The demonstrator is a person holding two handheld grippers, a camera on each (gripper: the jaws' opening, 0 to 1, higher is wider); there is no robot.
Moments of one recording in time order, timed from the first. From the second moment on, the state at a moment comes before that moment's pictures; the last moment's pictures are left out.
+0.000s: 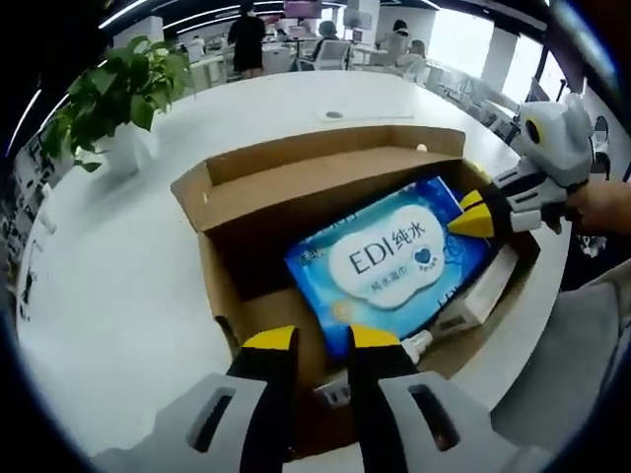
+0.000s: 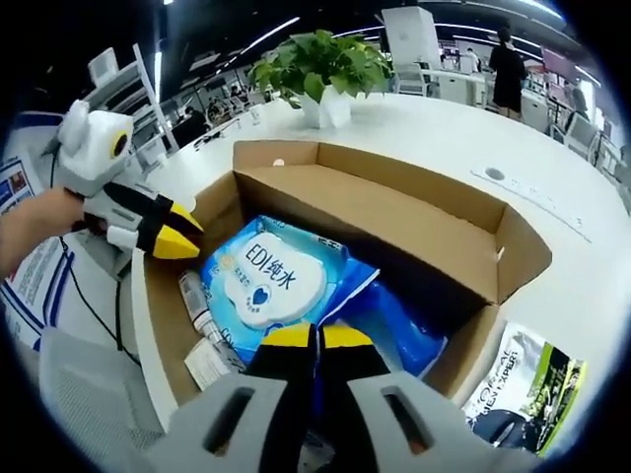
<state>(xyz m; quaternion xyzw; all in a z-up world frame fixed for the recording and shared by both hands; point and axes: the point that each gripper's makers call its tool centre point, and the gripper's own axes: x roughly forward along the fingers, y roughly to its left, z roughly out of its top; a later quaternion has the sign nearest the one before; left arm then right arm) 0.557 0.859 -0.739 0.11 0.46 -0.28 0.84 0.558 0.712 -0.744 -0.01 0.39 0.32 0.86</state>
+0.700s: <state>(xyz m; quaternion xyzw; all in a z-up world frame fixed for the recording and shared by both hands) 0.558 0.841 -0.776 0.08 0.51 -0.32 0.79 0.558 0.713 -0.745 -0.03 0.38 0.33 0.86</state>
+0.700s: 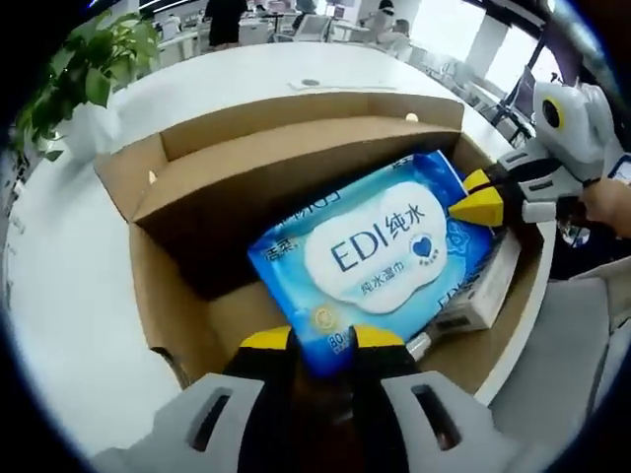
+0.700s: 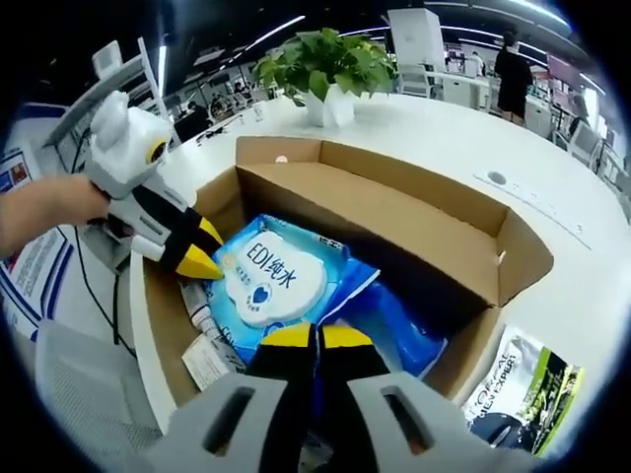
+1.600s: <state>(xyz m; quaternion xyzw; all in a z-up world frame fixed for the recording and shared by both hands) 0.564 0.846 -0.762 0.08 0.49 -0.29 0.82 0.555 0.711 -0.739 0.00 0.39 0.30 0.87</state>
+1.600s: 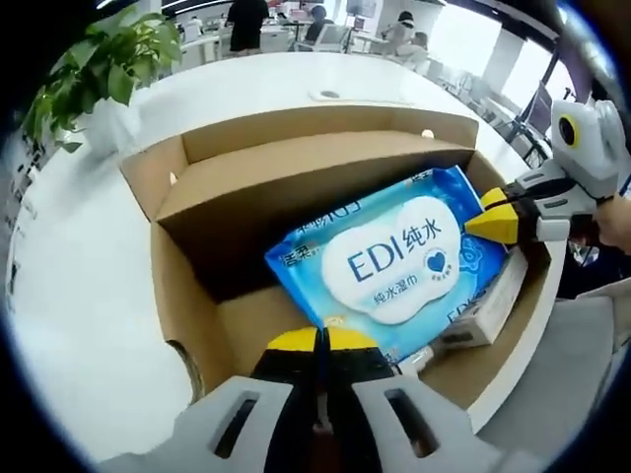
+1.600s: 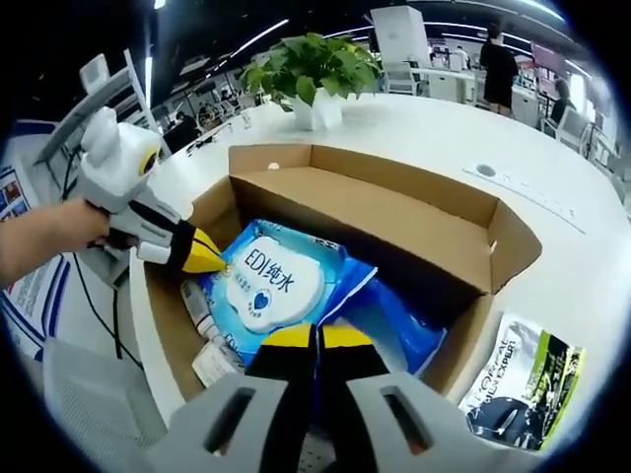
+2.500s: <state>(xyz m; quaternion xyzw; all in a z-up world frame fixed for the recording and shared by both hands) 0.552 0.840 -0.713 0.05 0.44 -0.29 0.85 0.543 0.702 -0.698 0.04 0.36 0.31 0.88</state>
